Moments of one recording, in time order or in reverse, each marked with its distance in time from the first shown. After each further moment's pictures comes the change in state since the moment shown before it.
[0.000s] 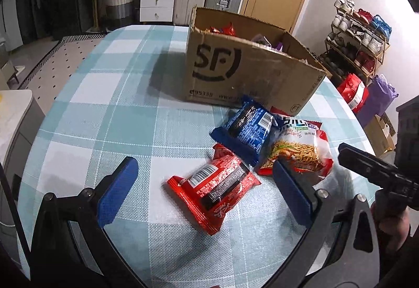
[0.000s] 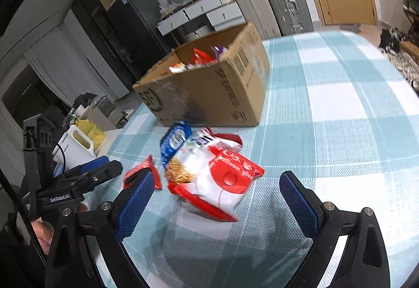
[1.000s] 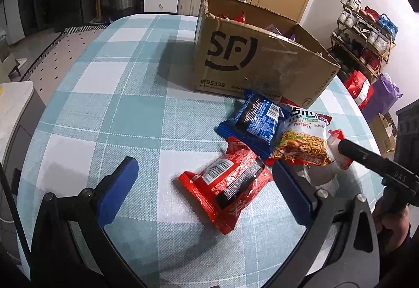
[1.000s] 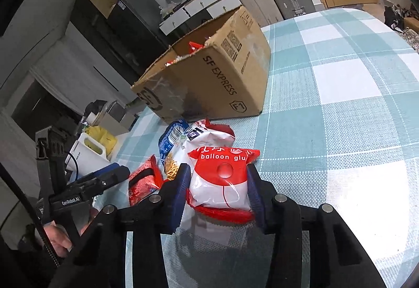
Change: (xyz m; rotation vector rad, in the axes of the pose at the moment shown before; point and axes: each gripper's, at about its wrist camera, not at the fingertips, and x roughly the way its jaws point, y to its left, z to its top) left arm 0.014 0.014 -0.001 -0.017 0.046 0.016; right arm 0.015 -0.019 -0.004 0.082 0.016 0.102
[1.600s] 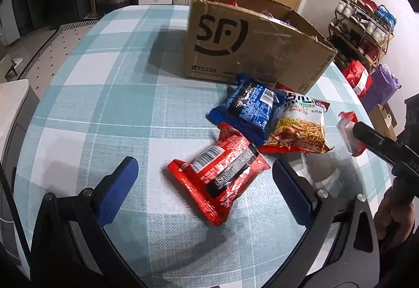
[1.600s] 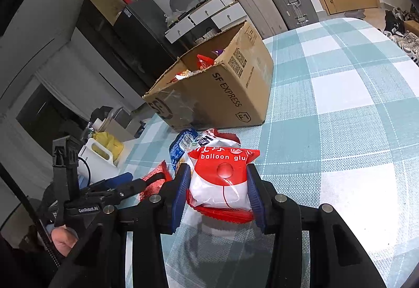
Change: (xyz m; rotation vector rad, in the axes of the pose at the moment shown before) left arm 0.006 -0.010 -0.008 0.028 0.055 -0.011; right arm -0.024 0.002 0.001 -0.007 -0.050 0.027
